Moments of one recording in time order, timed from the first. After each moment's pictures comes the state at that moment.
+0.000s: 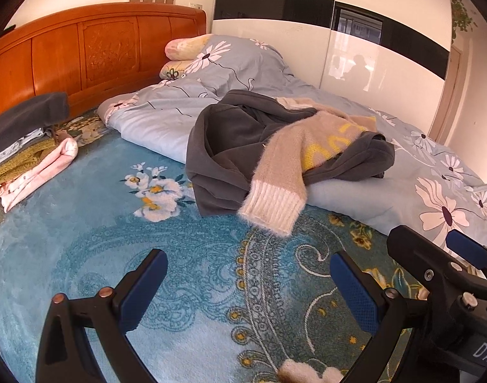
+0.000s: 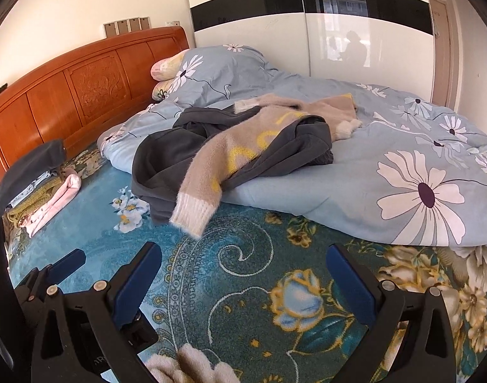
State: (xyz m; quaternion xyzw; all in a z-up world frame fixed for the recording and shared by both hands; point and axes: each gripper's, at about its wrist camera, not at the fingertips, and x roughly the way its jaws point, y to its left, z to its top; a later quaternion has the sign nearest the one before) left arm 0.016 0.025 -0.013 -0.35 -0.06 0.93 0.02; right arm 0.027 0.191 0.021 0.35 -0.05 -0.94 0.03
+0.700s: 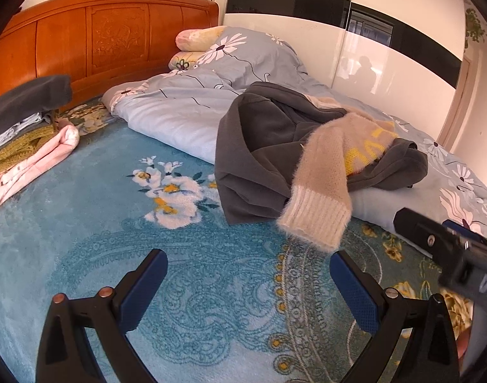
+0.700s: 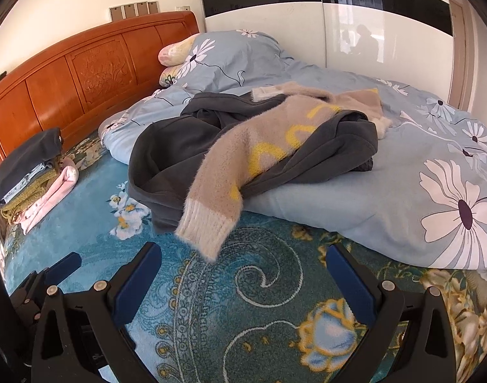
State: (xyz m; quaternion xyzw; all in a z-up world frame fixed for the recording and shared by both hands) left arm -0.012 -0.021 -0.039 -0.36 -0.07 0.93 0.01; right arm -0.037 0.171 -0.003 0.37 -0.05 -0.93 0.05
